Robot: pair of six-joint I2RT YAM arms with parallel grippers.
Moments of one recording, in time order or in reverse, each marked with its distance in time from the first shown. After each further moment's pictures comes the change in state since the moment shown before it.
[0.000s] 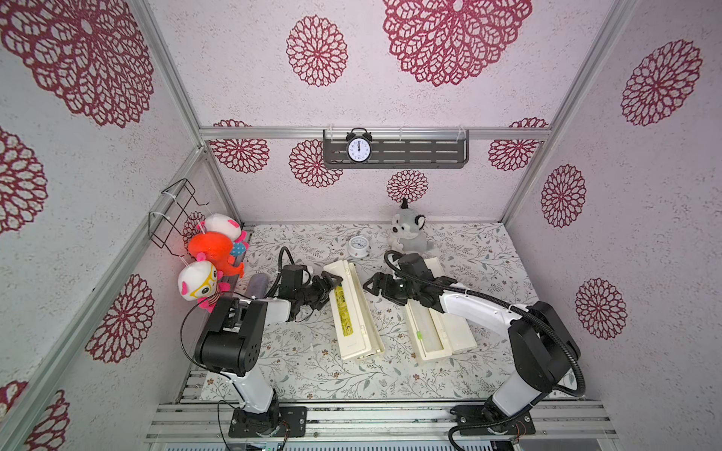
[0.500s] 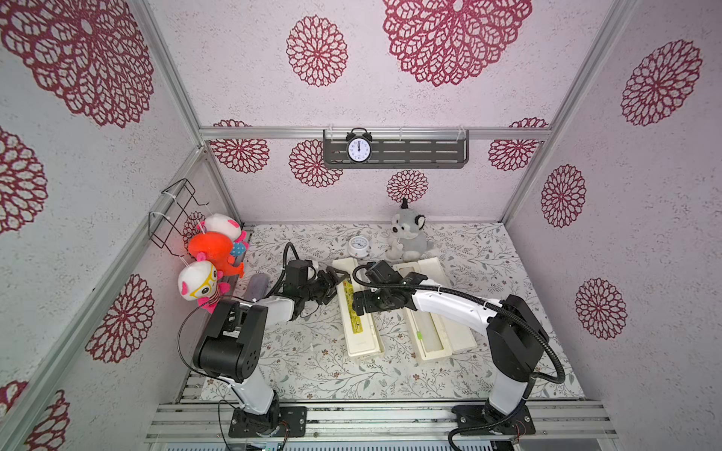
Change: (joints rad) left arm -0.056 -0.045 0.021 0.023 -0.006 -0.110; right arm 0.136 0.136 0.188 -0.315 0.197 -0.230
